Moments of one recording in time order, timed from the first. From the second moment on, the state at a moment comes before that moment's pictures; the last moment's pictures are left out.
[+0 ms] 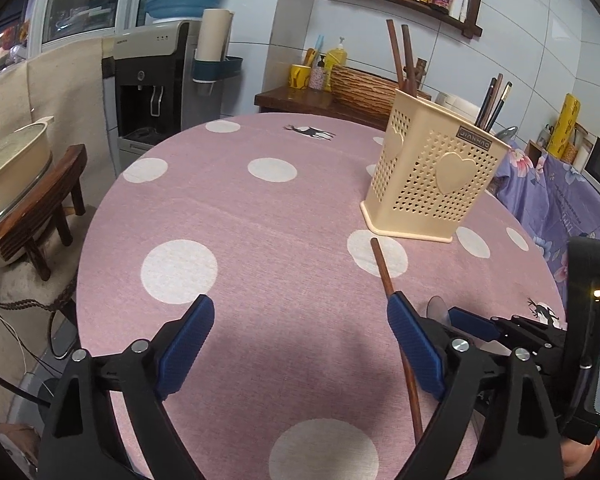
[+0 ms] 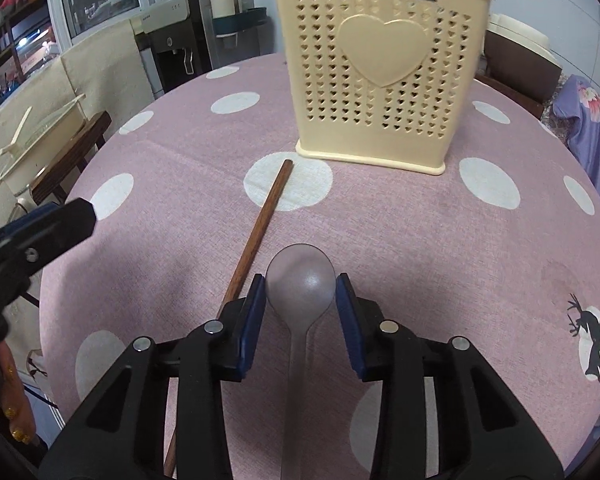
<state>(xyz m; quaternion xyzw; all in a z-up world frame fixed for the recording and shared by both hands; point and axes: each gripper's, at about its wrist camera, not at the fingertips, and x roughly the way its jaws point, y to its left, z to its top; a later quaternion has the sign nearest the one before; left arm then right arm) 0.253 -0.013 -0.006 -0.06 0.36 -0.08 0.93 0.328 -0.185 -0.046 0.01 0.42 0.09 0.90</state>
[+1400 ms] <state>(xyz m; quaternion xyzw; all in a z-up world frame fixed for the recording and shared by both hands) 0.342 -0.112 -0.046 0.00 0.44 -0.13 0.89 0.266 -0.267 0.024 0.11 0.32 0.03 0.94</state>
